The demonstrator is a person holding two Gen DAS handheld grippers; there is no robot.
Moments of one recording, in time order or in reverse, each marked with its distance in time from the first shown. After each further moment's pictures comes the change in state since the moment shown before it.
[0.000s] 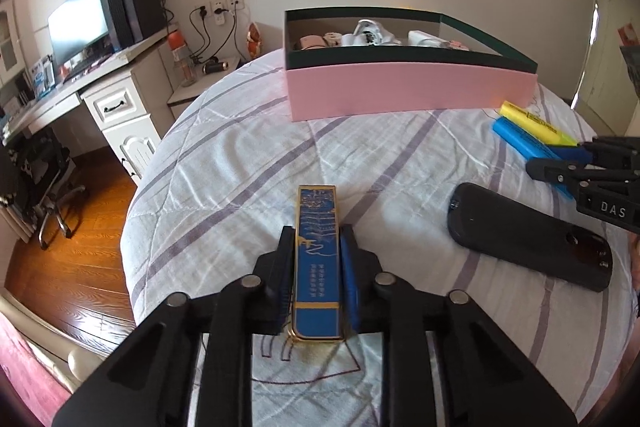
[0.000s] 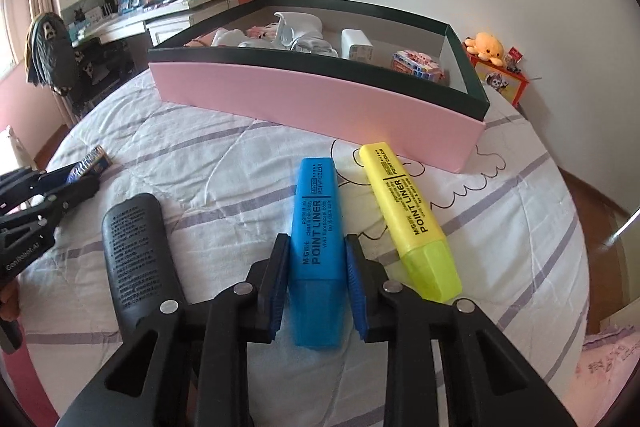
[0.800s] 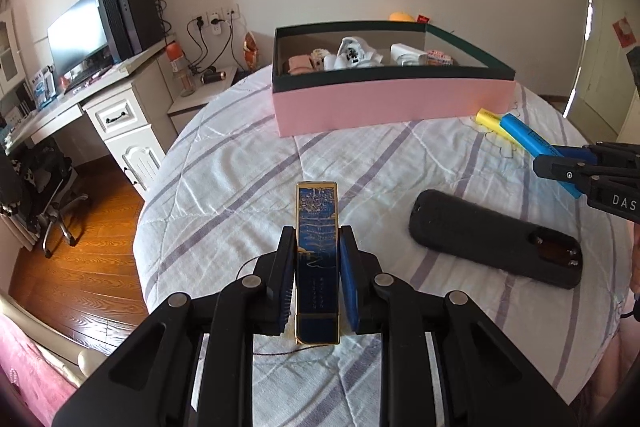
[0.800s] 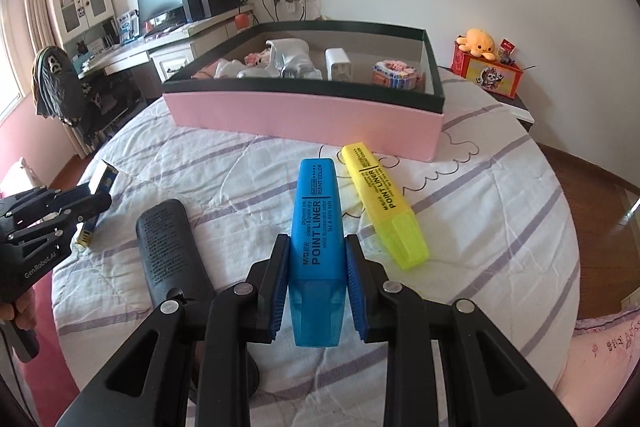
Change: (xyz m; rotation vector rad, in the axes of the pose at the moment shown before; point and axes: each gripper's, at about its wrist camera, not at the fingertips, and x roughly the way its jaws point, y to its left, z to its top) left arm -0.030 -0.010 0.007 0.014 -0.029 0.000; right arm -0.038 -0.020 -0.011 0.105 -0.064 0.075
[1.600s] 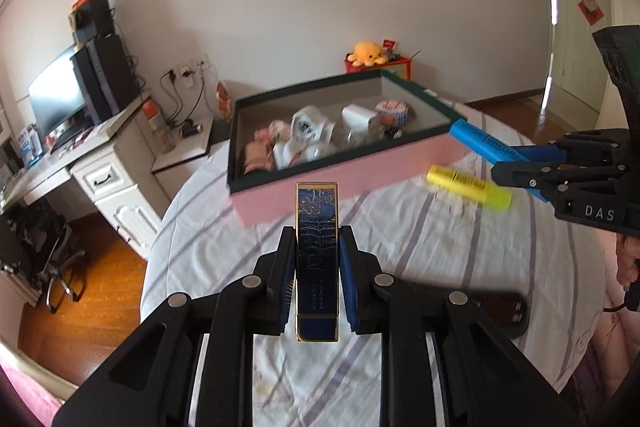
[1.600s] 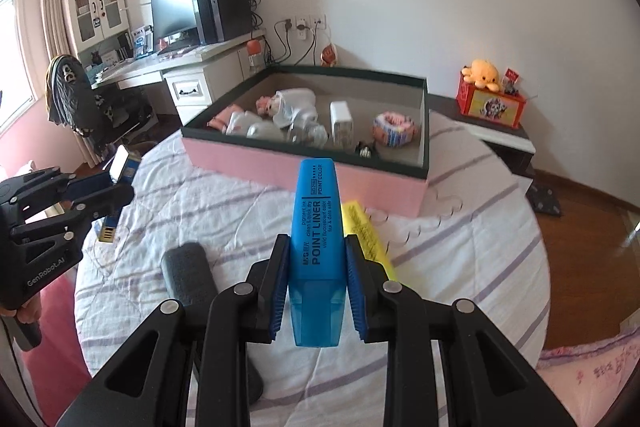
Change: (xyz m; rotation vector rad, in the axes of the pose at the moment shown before) left arm -0.029 -0.039 0.061 0.139 -0.111 -0.057; right arm -0.030 -0.005 0.037 -0.053 -0.084 0.020
